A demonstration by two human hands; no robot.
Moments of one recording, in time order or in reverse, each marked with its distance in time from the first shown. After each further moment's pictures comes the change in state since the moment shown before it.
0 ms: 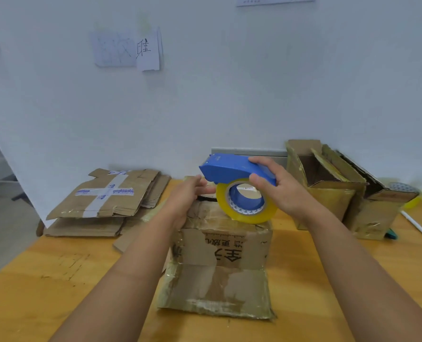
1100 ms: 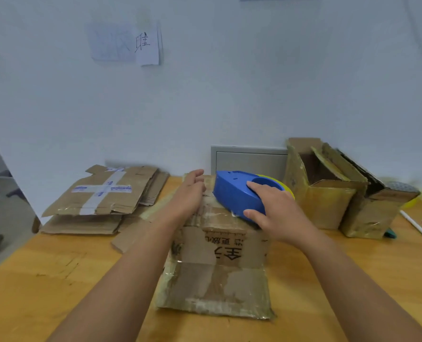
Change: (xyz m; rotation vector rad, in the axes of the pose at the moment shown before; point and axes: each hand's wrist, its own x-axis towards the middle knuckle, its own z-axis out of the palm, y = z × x) left_hand 0.006 -0.010 0.001 0.262 0.028 0.135; right_hand -0.016 0.019 0.027 -0.706 -0.001 -0.105
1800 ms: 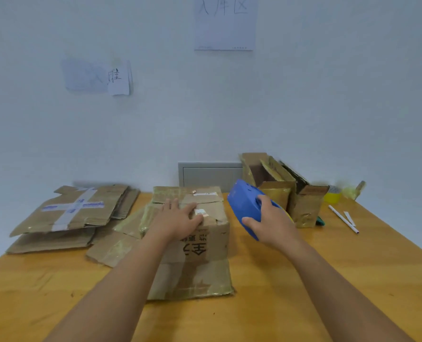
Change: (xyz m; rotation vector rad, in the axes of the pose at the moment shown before) left_hand -0.043 0.000 0.035 1.014 -0.189 0.138; right_hand -0.088 0.016 -0.042 0.032 0.051 0.434
